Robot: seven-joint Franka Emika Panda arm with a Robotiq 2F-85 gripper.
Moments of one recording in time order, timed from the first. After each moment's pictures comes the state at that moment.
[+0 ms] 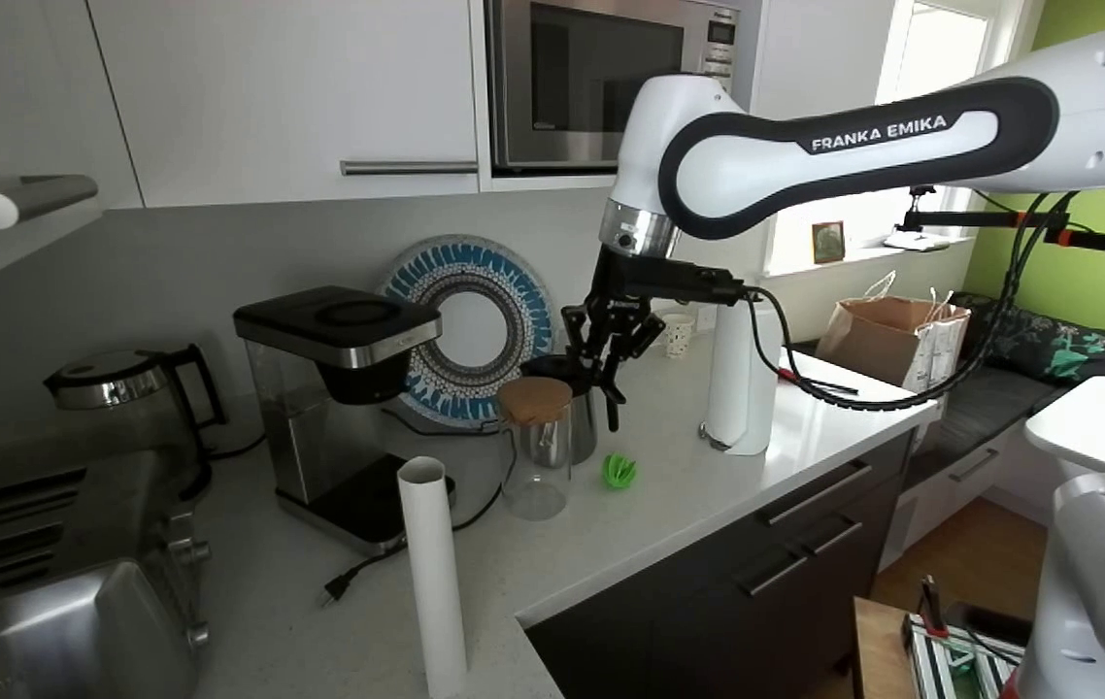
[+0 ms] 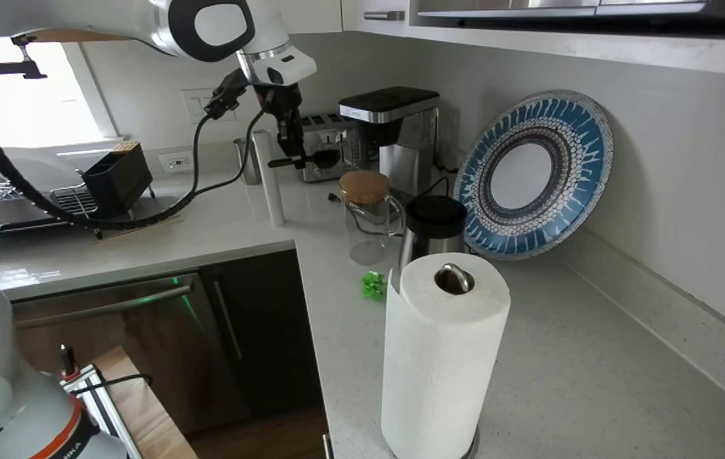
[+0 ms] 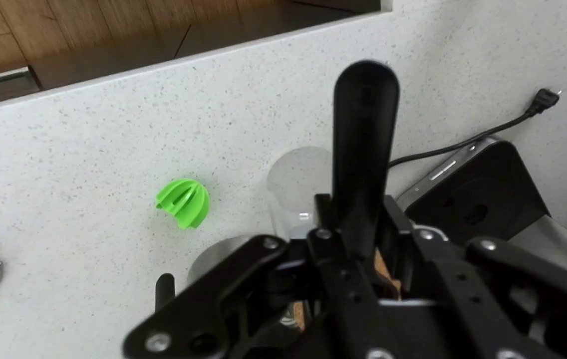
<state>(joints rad) -0.07 -0.28 0.00 -2.03 0.03 2.00 0.72</state>
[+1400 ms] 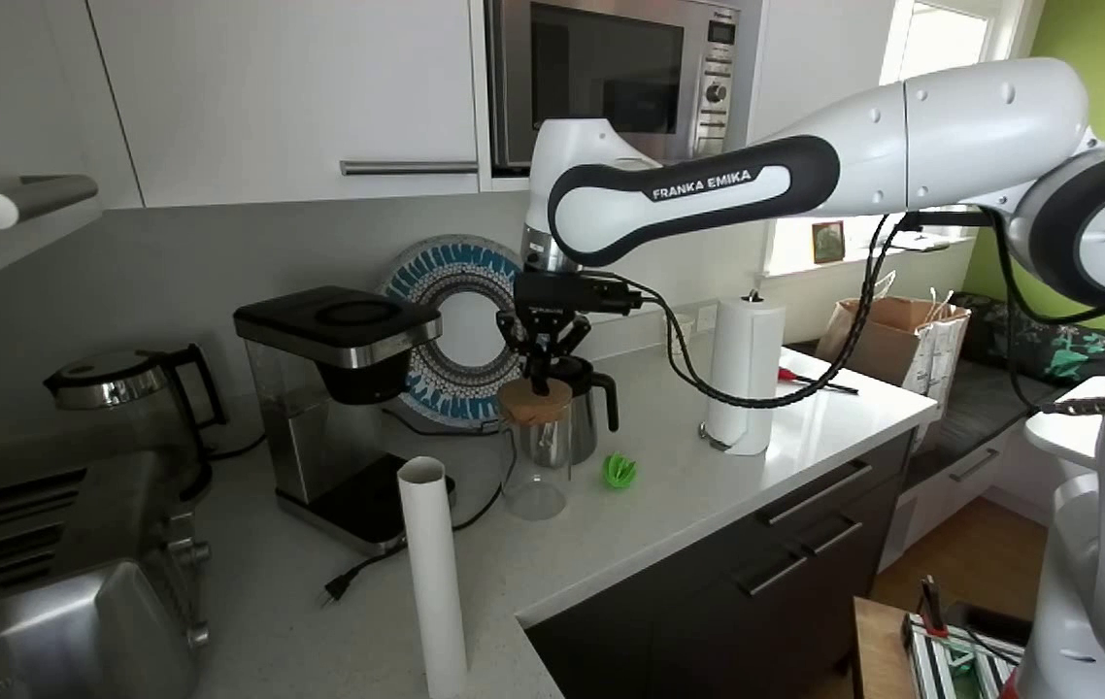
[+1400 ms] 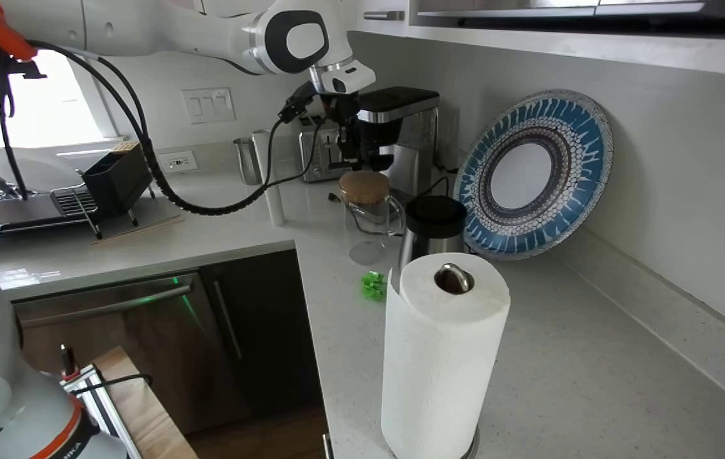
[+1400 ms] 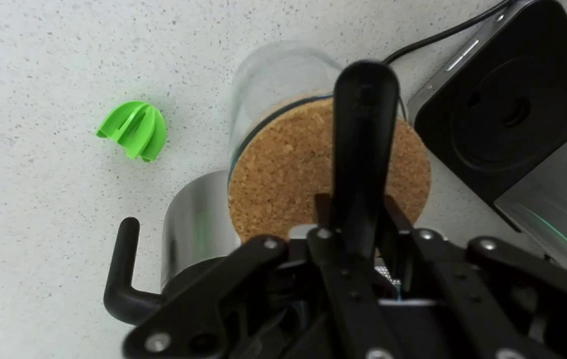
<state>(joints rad) -0.08 0.10 -0.02 -1.67 -0.07 2.00 0.88</state>
